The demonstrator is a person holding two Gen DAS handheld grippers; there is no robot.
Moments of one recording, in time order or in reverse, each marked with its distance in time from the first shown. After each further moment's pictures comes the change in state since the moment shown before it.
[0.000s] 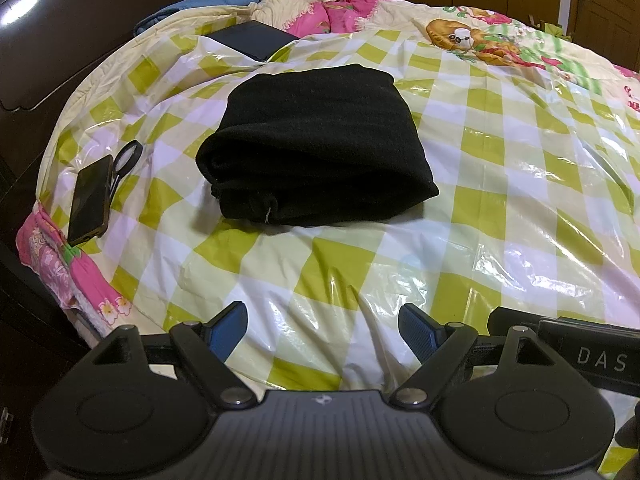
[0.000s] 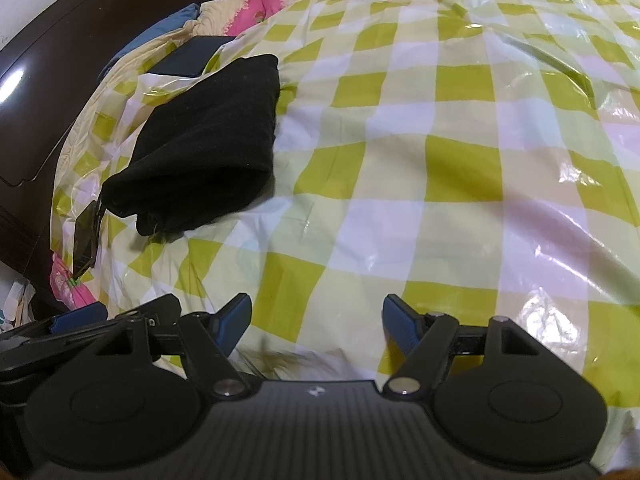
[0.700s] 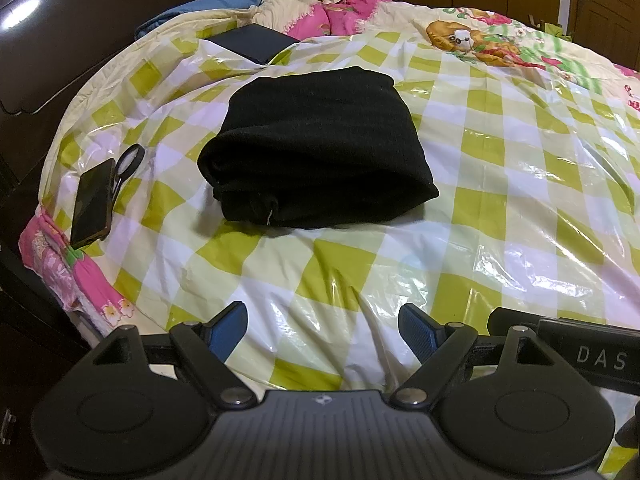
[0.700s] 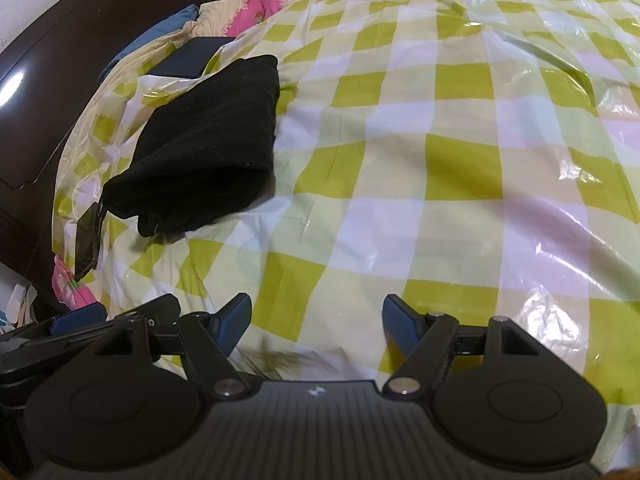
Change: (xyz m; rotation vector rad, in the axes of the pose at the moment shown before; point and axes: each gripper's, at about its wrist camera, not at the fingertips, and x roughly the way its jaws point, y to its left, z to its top) left arm -0.001 0.000 0.000 0.006 -0.005 0.006; right arm 0.000 -0.001 -0.001 0.004 0.000 0.004
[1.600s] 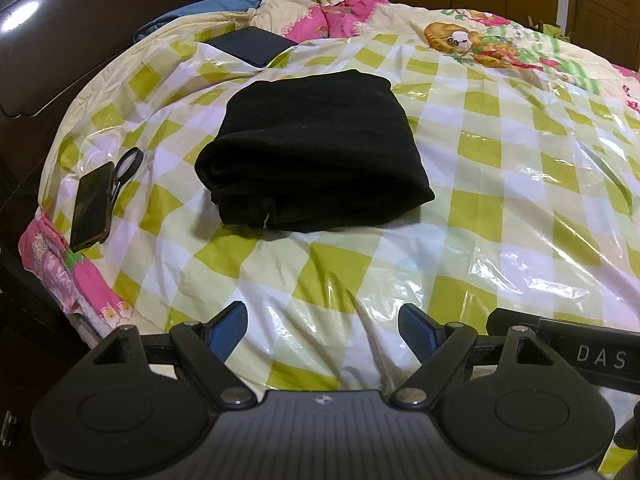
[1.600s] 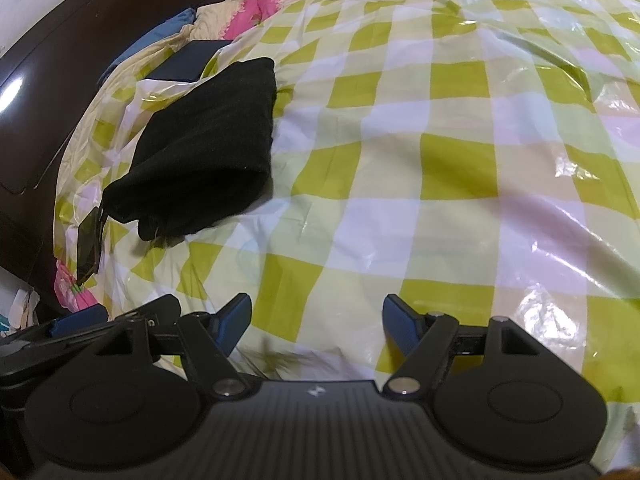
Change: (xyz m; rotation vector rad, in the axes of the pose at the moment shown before) left arm -0.002 -0.004 0.002 0.008 -0.008 0.003; right arm -0.002 -0.003 0.001 0.018 -0.002 0.008
